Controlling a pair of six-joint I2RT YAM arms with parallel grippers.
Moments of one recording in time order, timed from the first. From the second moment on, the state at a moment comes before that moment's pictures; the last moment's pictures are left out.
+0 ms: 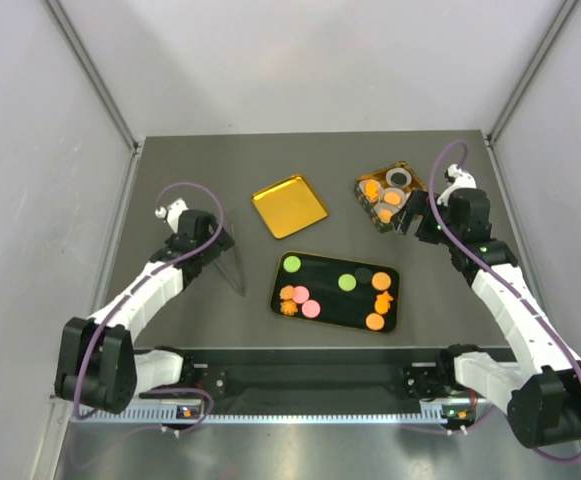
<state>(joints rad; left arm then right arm) -0.24 1.22 0.67 -0.22 -0.26 -0.76 0.15 1.02 0.82 -0.33 -0.12 0.40</state>
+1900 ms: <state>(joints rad) -0.41 1.94 1.23 -0.14 -0.26 -0.63 0.15 1.02 0.82 -0.33 -0.13 0.40</state>
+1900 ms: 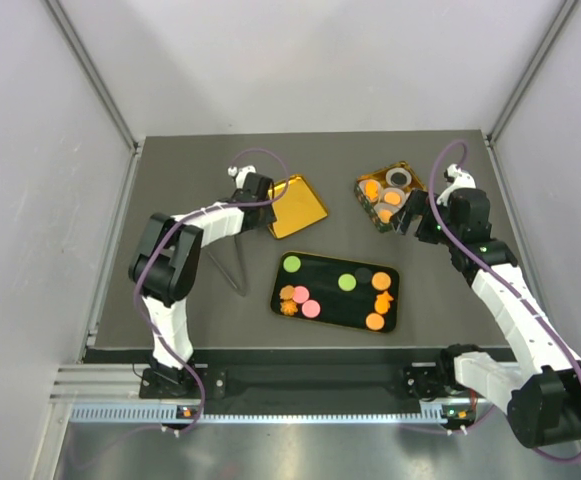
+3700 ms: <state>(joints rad) -0.49 1.68 1.01 0.09 -0.04 -0.63 0.33 1.83 1.34 -0.17 -0.44 0.47</state>
